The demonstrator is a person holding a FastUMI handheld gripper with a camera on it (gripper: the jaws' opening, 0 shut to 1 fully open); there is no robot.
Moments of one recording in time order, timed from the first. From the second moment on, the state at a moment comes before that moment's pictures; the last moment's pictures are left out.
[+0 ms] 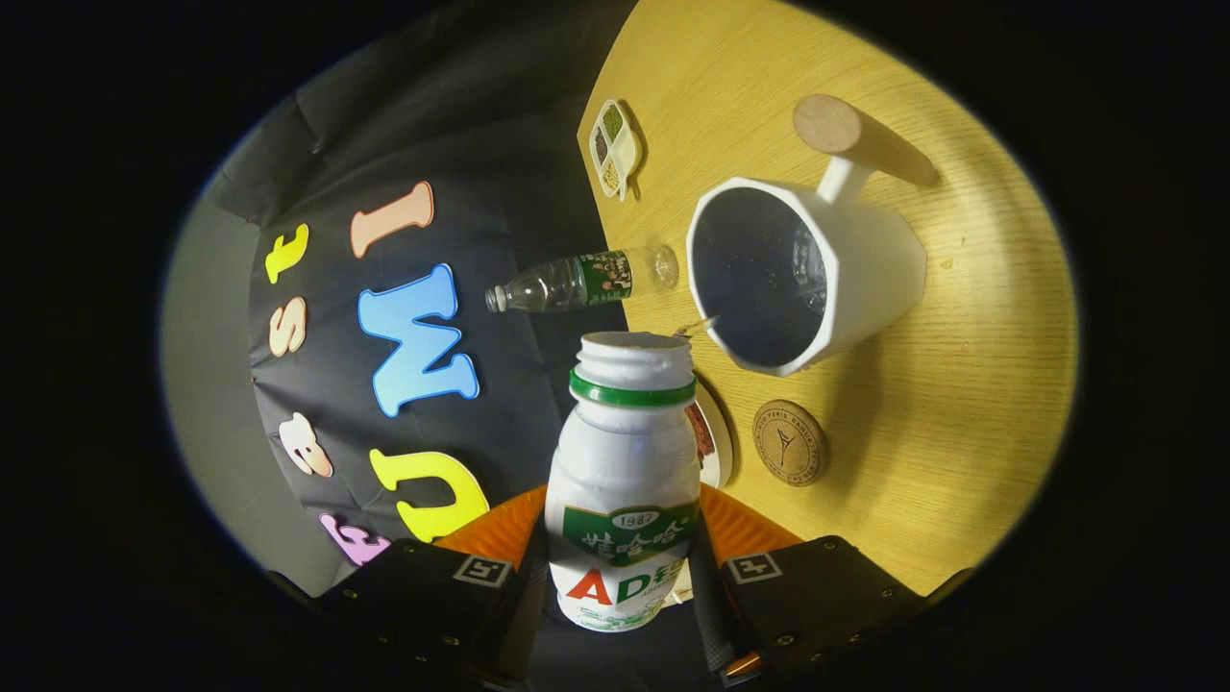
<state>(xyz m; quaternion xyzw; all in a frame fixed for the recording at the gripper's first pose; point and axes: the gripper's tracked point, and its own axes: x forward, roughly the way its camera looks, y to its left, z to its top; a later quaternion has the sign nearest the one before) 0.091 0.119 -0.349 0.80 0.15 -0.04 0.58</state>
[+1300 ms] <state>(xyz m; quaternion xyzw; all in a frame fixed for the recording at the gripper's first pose) 0.093 0.109 -0.341 0.81 0.14 -0.04 0.57</state>
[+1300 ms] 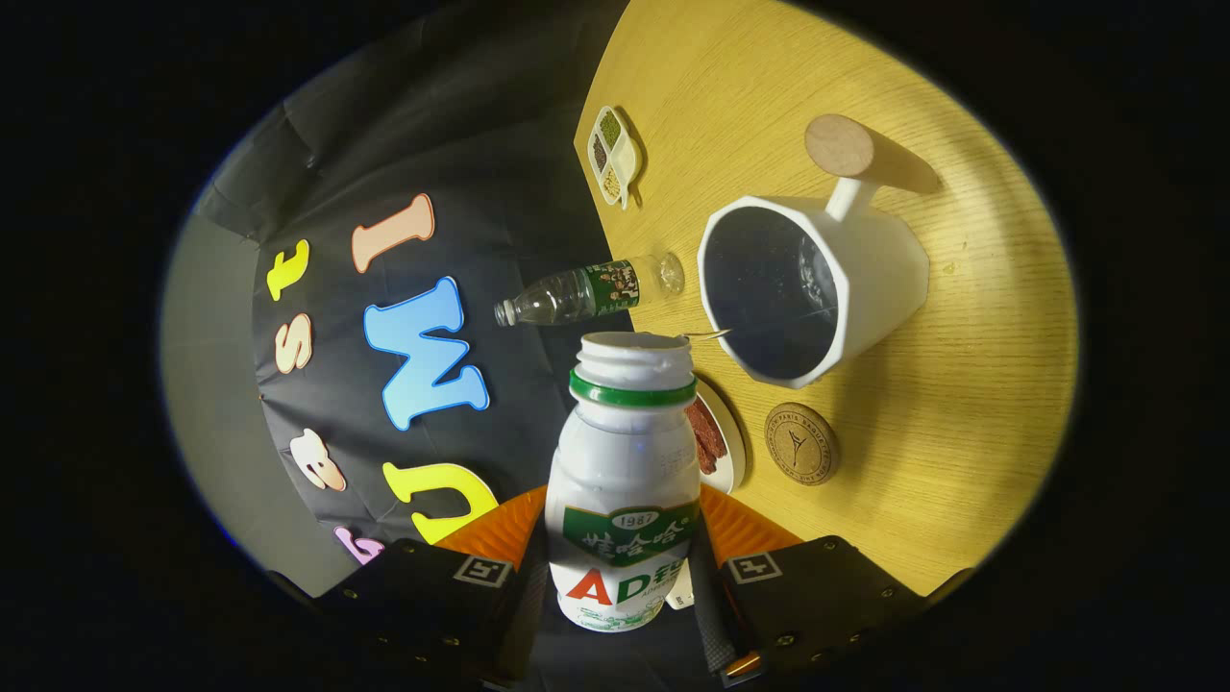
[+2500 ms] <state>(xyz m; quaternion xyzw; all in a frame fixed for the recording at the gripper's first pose) 0.100 0.104 -0.341 0.81 0.13 -0.05 0.57</state>
